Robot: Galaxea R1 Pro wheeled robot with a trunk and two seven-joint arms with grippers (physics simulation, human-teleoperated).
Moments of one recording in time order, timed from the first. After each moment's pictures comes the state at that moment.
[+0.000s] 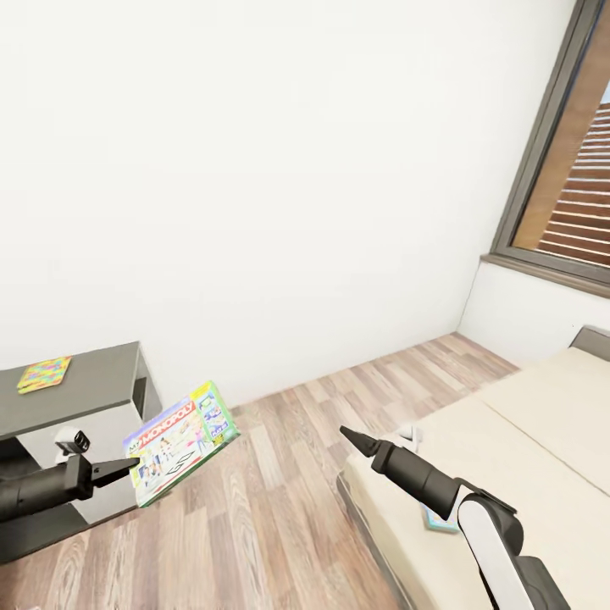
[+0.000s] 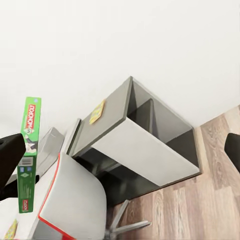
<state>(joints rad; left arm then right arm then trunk) -0.34 0.53 0.26 -1.09 0.38 1.03 -1.46 -0.20 -0.05 0.03 -1.58 -0.76 0.66 0.44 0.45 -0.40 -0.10</state>
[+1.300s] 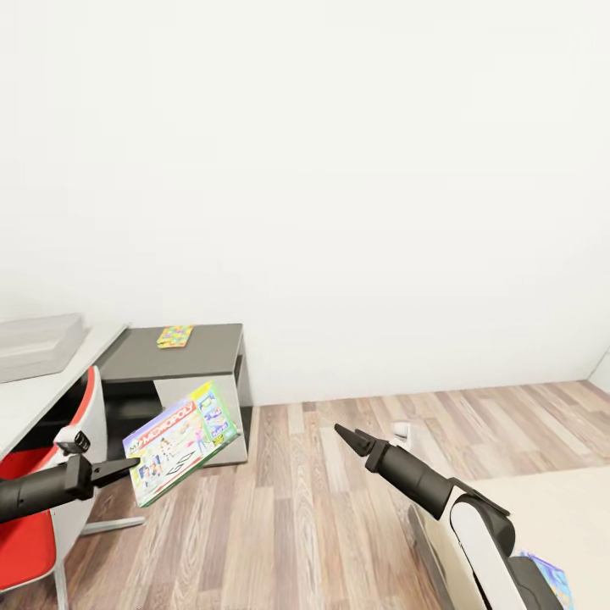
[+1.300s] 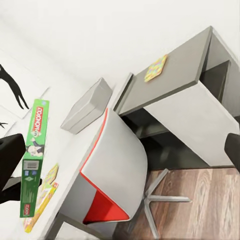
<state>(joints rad) -0.34 0.53 0.26 -1.09 0.38 1.03 -1.46 -0.20 -0.05 0.07 -1.58 -0.76 0.59 0.44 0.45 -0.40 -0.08</state>
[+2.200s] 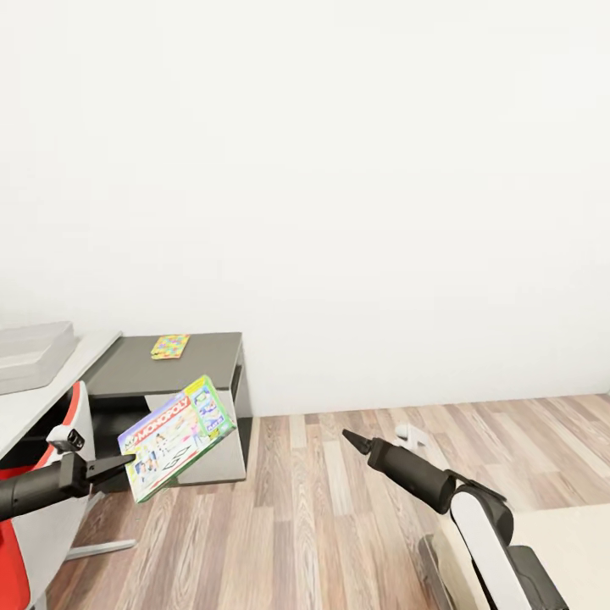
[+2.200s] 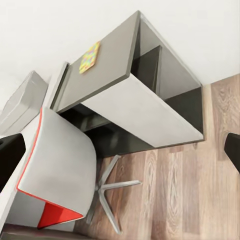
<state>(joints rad) -0.33 0.53 0.29 -1.09 0.39 1.02 -1.46 -0.23 -0.05 0.07 -1.59 -0.78 0.72 0.13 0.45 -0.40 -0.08</state>
